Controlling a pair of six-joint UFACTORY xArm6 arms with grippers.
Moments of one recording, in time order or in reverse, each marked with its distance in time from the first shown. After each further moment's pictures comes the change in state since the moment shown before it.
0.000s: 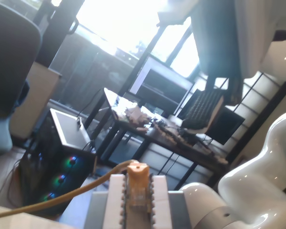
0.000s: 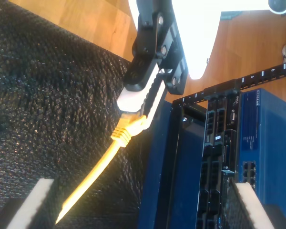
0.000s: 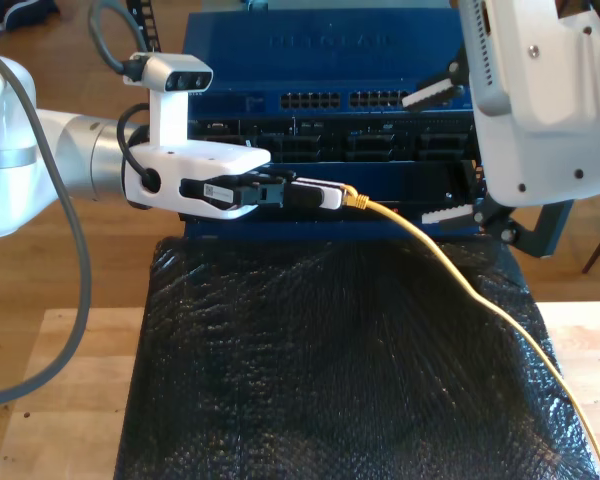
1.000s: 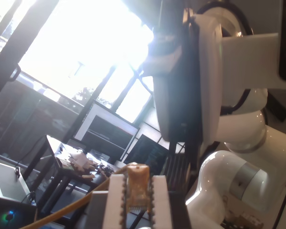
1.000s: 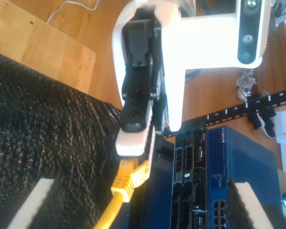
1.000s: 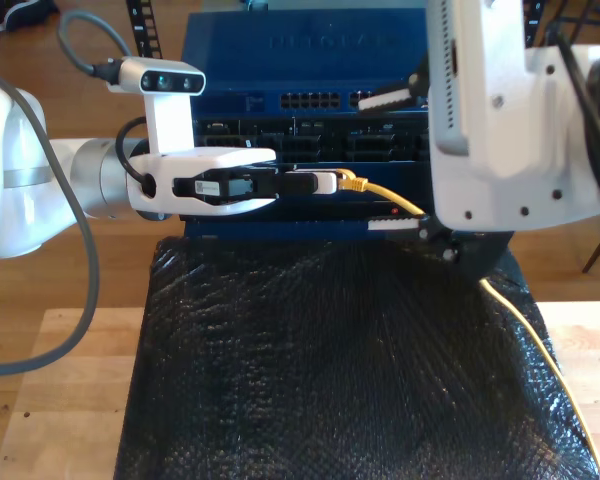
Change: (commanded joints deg) left arm 0.1 3.1 1.5 -5.3 6.7 -0.5; right arm 9.7 -4.0 9.9 3.5 -17.5 -1.8
